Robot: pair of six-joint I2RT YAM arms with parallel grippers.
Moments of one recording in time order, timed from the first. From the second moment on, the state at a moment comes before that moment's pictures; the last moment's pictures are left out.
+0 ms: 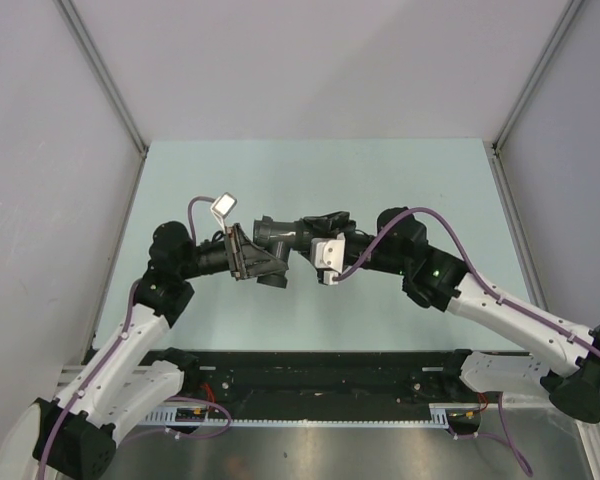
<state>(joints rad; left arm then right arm) -0.37 0.81 0.65 0.12 0.96 -1.06 0.93 1.12 1.04 -0.06 -0.33 -0.86</state>
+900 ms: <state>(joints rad) -0.40 0.82 0.63 0.04 1.12 0.07 0.67 1.24 1.14 -0.16 -1.03 -0.15</state>
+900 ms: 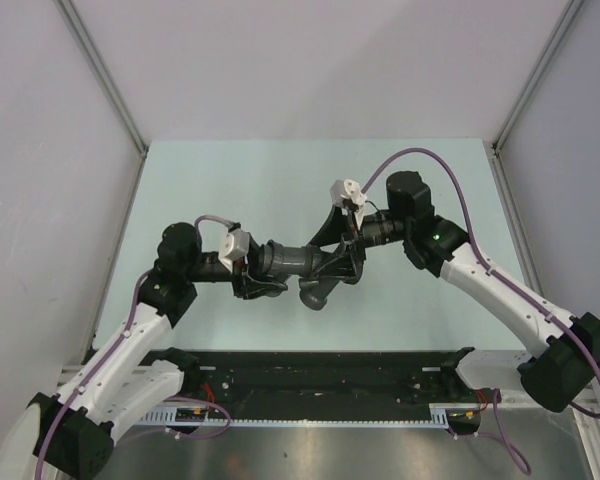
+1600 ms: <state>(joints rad) -0.43 0.75 0.66 0.11 0.94 -0.37 0.65 0.95 1.11 -0.17 -0.70 -0.35</state>
